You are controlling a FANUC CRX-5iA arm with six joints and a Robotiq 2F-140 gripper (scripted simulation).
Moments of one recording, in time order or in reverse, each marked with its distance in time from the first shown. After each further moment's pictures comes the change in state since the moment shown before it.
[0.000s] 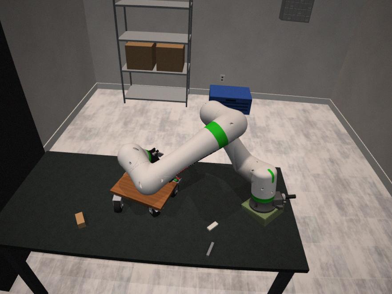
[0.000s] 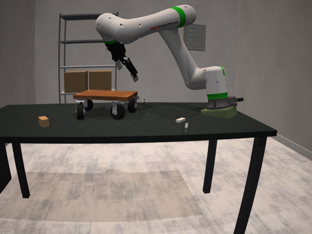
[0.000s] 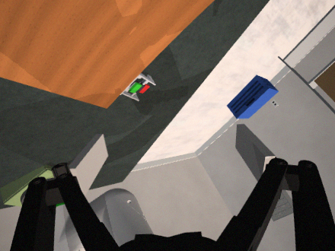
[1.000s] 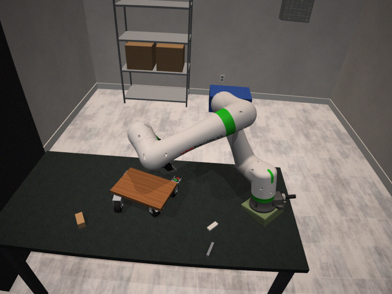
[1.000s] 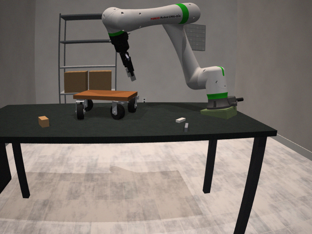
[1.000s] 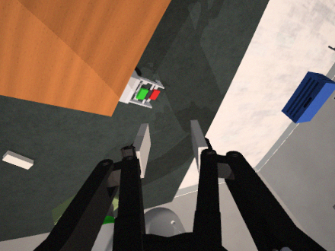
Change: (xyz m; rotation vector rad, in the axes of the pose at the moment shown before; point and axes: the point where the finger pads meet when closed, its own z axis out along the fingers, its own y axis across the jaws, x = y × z) arm -0.017 0.003 0.022 0.213 0.128 0.235
